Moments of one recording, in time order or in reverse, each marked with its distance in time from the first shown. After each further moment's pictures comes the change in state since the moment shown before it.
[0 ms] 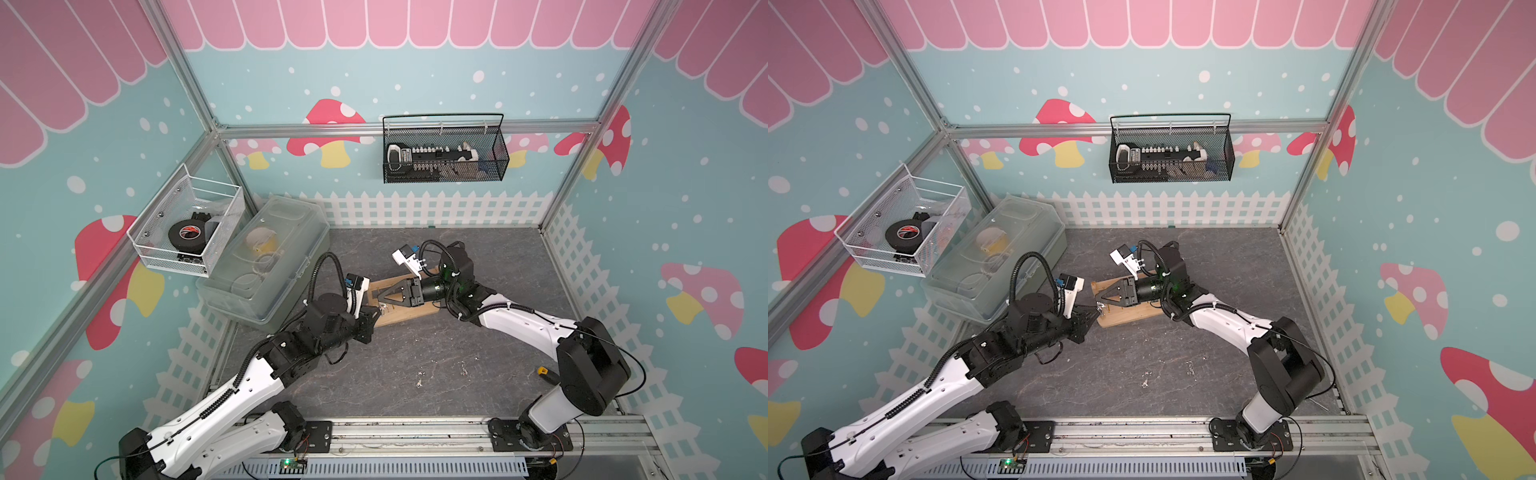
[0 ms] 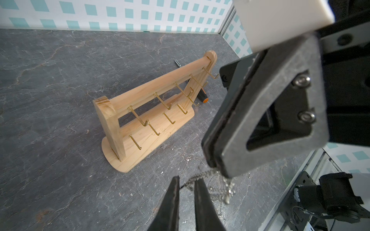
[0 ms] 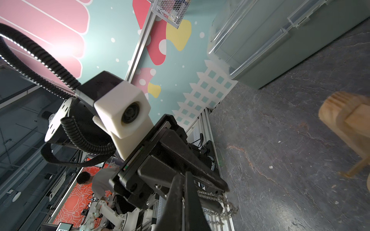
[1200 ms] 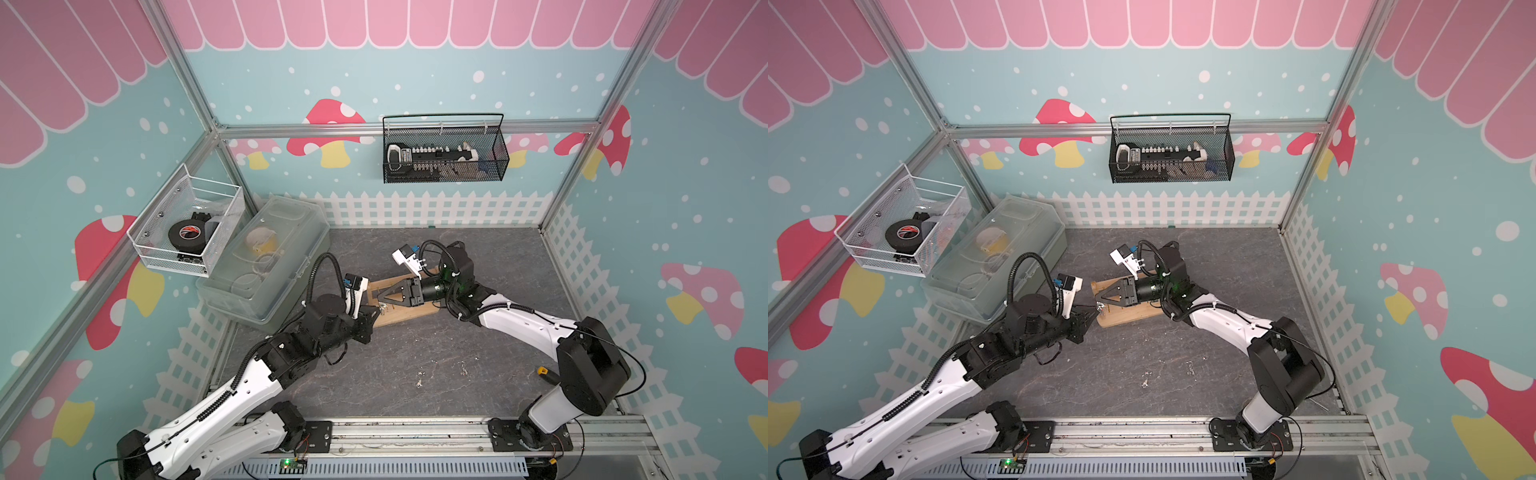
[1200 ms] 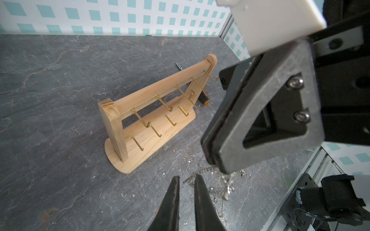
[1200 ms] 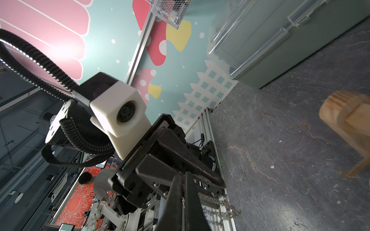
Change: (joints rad) left arm -0.008 -0.008 0.000 0.004 -0.025 0.004; right arm 0.002 0.000 0.000 0.010 0.001 0.020
